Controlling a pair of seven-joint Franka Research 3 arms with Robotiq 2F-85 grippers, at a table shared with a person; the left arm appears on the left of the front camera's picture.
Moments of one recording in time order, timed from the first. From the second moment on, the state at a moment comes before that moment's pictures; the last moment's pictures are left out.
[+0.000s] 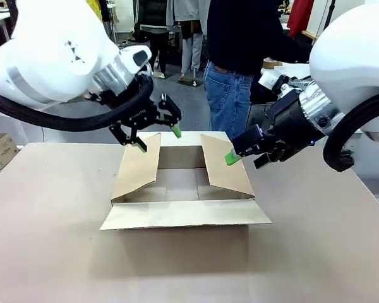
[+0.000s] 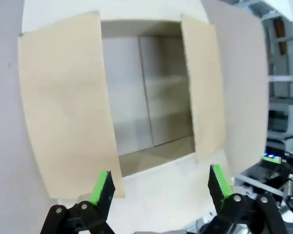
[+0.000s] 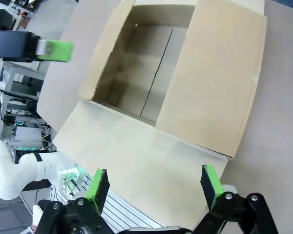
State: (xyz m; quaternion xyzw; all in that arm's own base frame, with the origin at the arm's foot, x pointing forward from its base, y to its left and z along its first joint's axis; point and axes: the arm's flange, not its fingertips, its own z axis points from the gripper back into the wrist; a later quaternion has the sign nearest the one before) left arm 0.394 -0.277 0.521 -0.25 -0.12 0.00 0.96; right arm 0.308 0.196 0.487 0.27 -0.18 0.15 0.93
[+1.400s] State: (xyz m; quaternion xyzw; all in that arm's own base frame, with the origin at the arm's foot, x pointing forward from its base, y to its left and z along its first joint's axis) left arm 0.496 -0.348 0.428 0.07 -0.06 0.10 0.99; right arm 0.308 0.195 0.487 0.27 -0.18 0.15 0.93
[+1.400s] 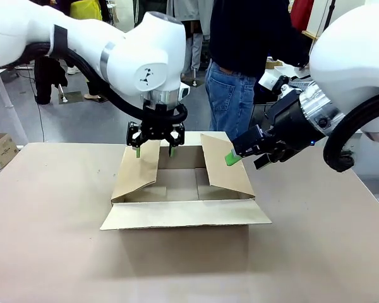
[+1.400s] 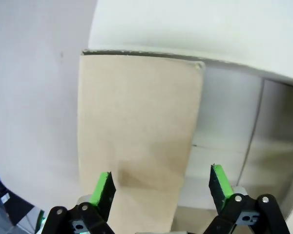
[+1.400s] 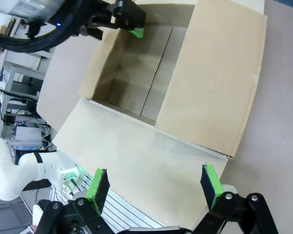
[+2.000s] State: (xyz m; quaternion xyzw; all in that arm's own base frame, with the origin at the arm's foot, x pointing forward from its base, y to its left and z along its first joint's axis) left arm 0.487 -0.335 0.427 0.15 -0.07 0.13 0.98; right arm 0.308 0.195 0.487 0.27 -0.18 0.15 0.93
